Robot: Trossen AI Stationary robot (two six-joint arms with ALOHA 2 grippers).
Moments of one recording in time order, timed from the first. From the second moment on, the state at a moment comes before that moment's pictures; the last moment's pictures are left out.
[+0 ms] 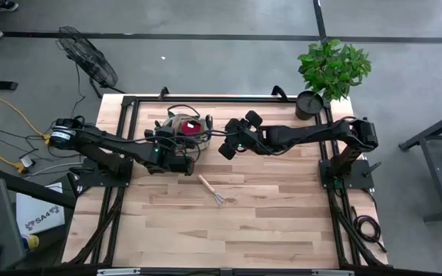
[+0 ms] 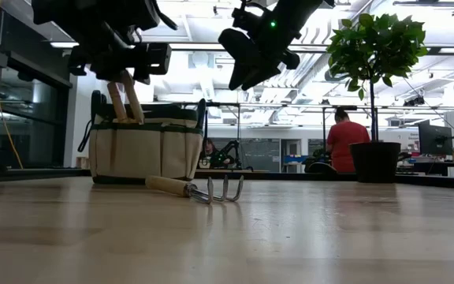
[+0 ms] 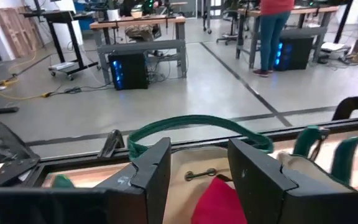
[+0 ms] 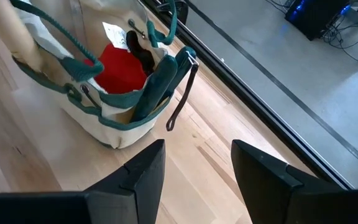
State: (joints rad) left arm -0.13 1.43 0.89 -0.73 -1.41 -1.31; right arm -0.03 1.71 1.32 -0.38 0.62 0.31
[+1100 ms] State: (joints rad) left arm -0.13 1.26 0.89 -0.89 -1.33 -1.16; right arm 0.00 1.71 1.32 -0.36 0.32 0.30
